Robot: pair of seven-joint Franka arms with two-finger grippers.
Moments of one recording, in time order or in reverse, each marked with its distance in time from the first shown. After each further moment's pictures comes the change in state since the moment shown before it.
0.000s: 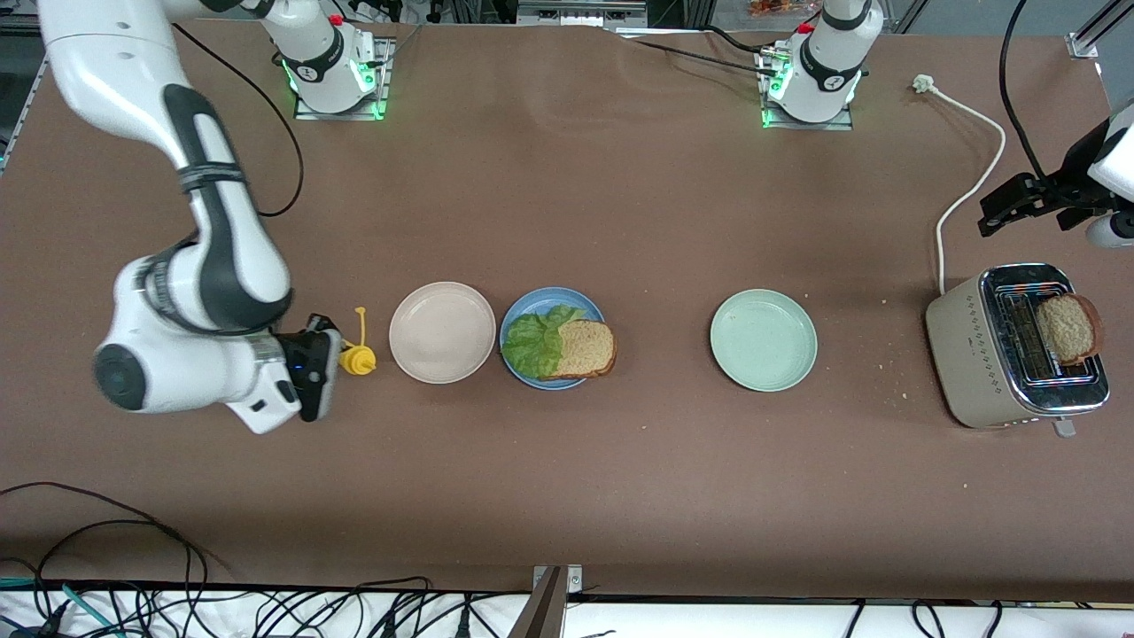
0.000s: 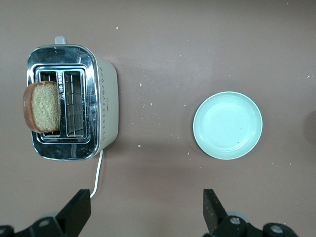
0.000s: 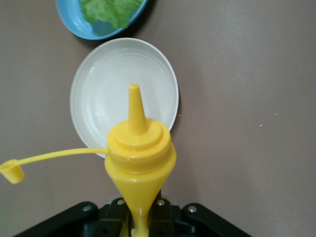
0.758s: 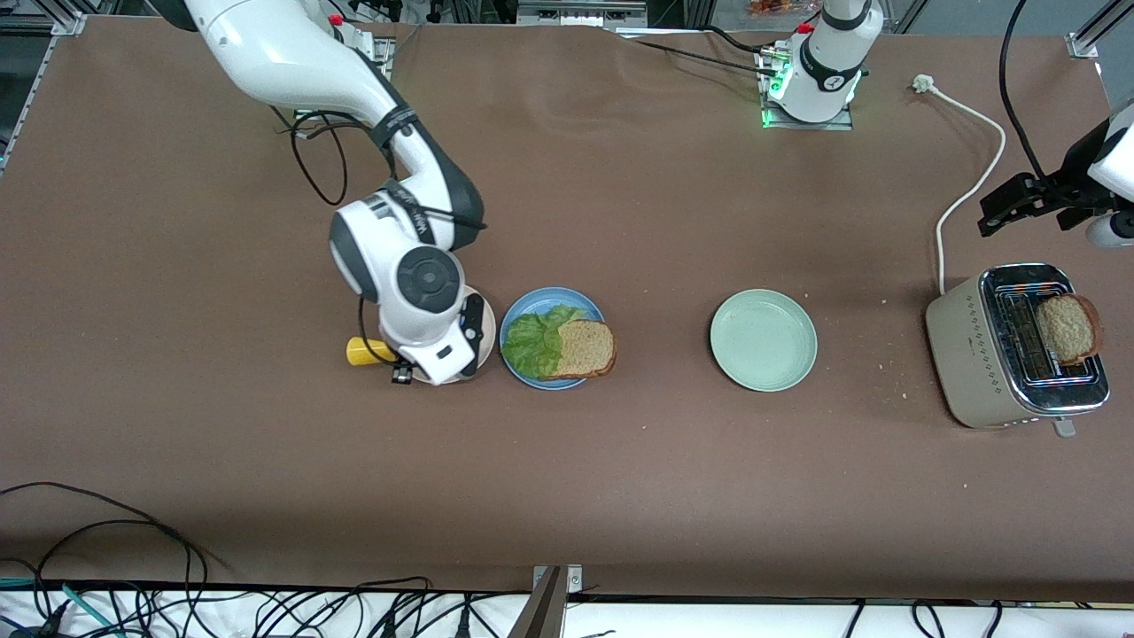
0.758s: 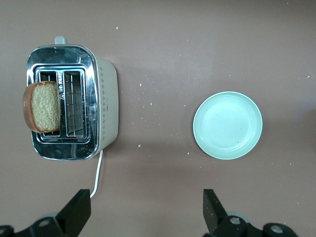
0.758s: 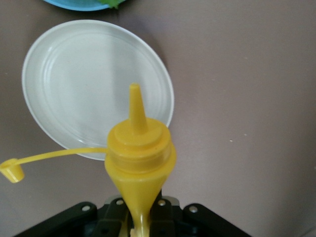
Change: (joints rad) left arm 0.000 0.000 0.000 0.000 0.000 0.000 0.000; right arm 0.335 0.010 -0.002 0.011 -0.563 0.020 0.295
